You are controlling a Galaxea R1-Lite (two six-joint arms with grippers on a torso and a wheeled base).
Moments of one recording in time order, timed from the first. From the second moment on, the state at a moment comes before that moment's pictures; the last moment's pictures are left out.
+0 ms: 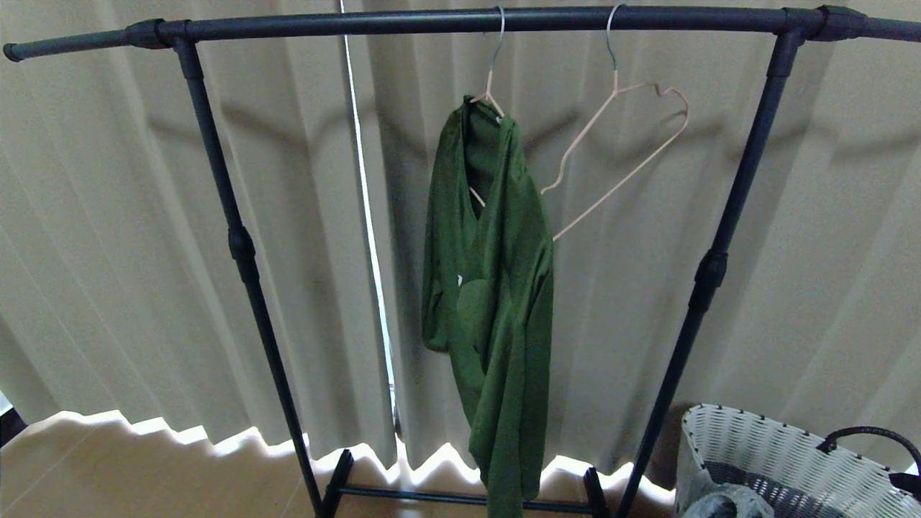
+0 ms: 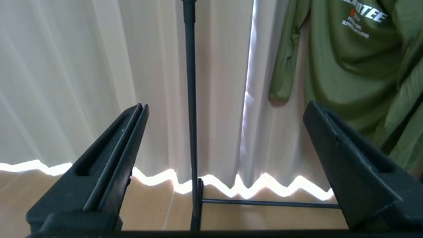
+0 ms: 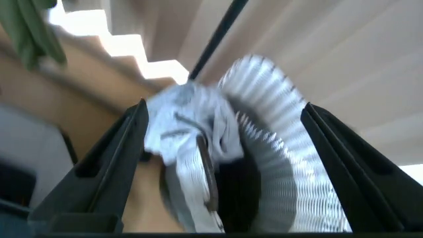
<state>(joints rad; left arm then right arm) -0.01 0.00 0.00 -0.06 0.00 0.02 0.01 0.82 -0.19 0.00 0.07 -0.45</state>
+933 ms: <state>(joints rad) -0.01 0.00 0.00 -0.06 0.00 0.02 0.01 1.77 -0.18 -0.56 -0.03 -0.47</state>
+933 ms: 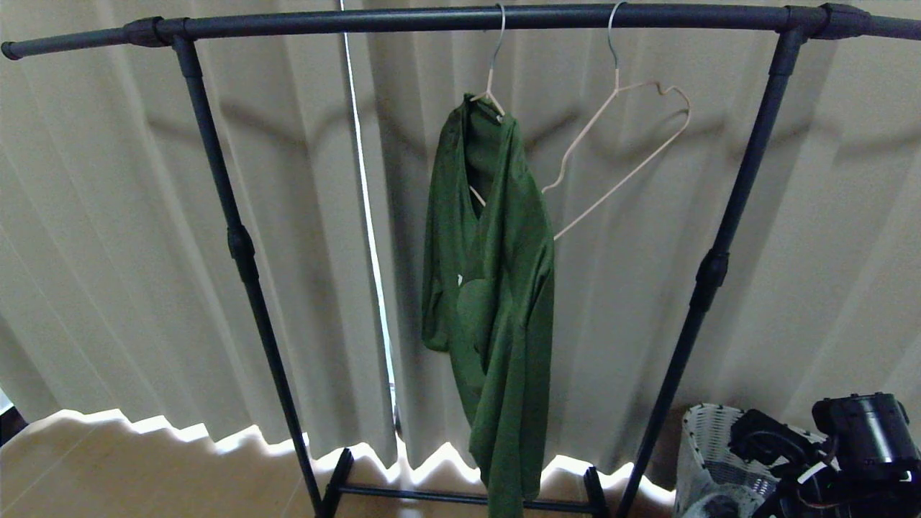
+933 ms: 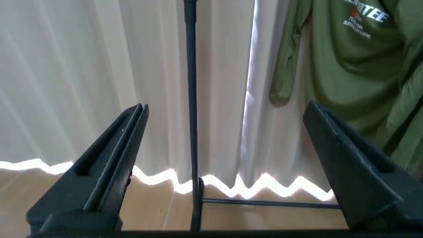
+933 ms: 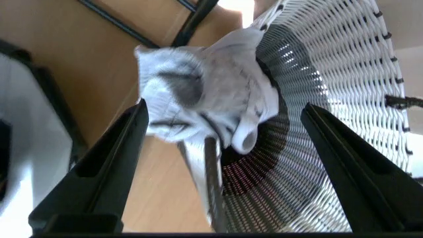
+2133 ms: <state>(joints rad) -0.01 0.00 0.00 -0.06 -0.01 0.03 -0.01 1.91 -0.05 -1.07 -0.11 -0.39</state>
